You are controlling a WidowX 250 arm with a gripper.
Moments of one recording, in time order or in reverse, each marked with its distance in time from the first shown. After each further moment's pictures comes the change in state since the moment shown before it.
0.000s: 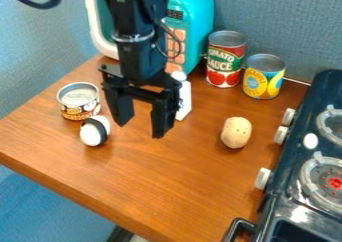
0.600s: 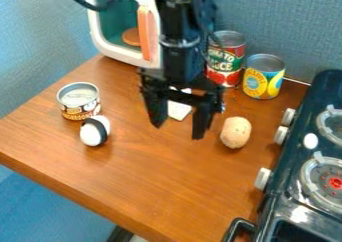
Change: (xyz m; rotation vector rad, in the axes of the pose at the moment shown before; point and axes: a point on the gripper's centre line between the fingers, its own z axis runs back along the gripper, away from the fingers) arm 0.024 -0.030 -0.002 0.030 -0.025 0.059
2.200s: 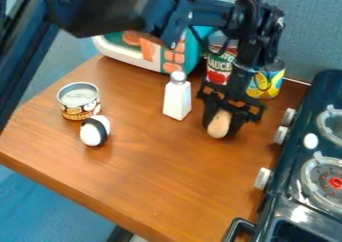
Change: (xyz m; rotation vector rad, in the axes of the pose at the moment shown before) arm 0.110 -0.018 -0.093 0.246 0.244 0.081
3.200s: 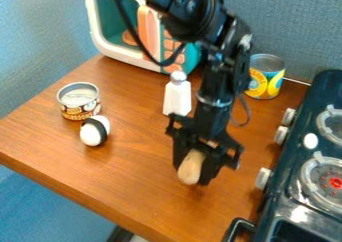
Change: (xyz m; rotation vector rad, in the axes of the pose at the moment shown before) arm -0.104 0.005 -0.003 -0.114 -0.074 -0.213
